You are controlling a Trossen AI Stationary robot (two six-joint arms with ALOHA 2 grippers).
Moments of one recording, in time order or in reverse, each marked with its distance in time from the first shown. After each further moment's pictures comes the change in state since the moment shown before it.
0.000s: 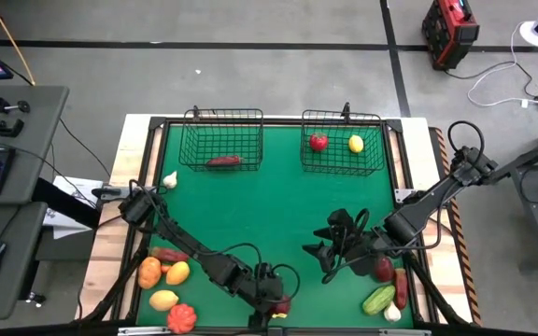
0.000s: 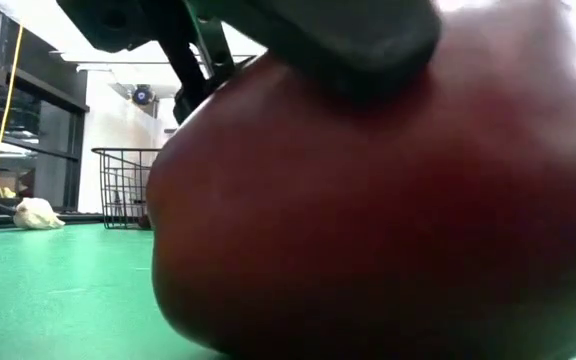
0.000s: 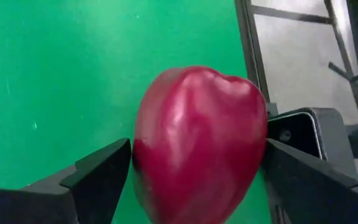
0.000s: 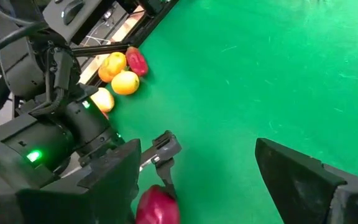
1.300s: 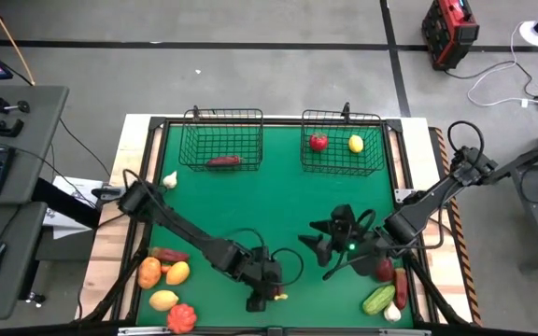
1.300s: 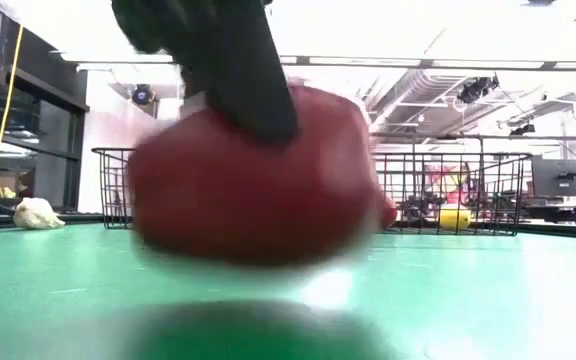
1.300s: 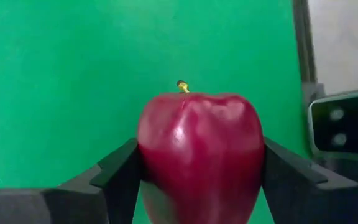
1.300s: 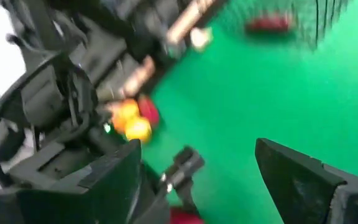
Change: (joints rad) left arm 0.079 -0.099 0.001 -0.229 0.014 0.090; right arm 0.000 0.000 0.000 0.117 0.195 -0.017
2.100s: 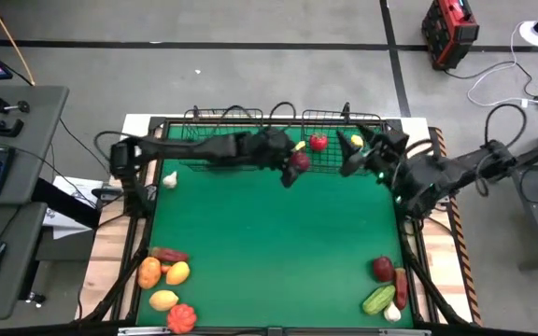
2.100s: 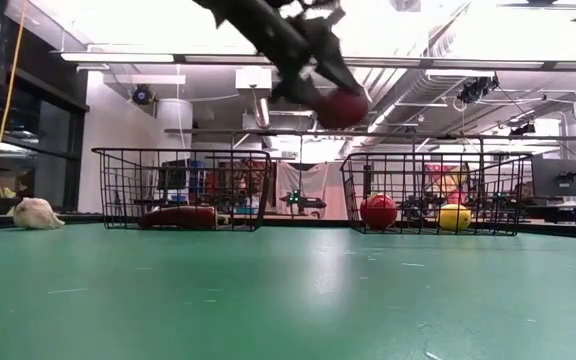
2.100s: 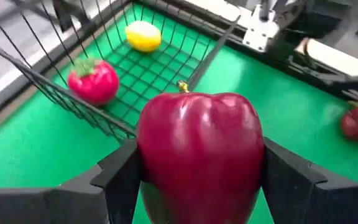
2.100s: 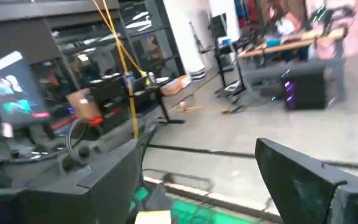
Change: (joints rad) left arm 0.680 -0.210 0.002 0.172 -0.006 0.163; right arm -0.277 -0.343 0.000 0.364 0.477 -0.966
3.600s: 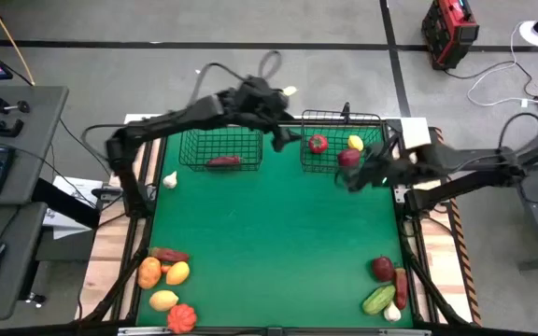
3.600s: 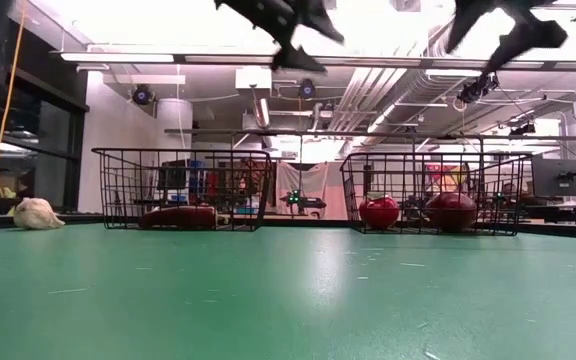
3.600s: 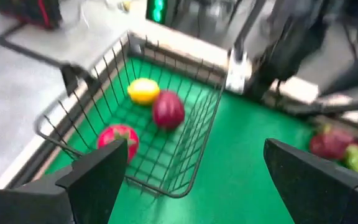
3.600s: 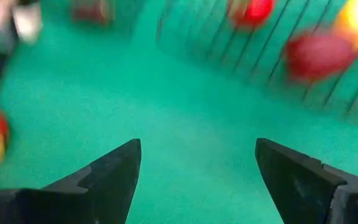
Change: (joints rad) left arm 0.198 -0.048 0.266 -0.203 0.256 0.184; right arm -0.258 -0.045 -0.044 -1.087 -0.963 0.933
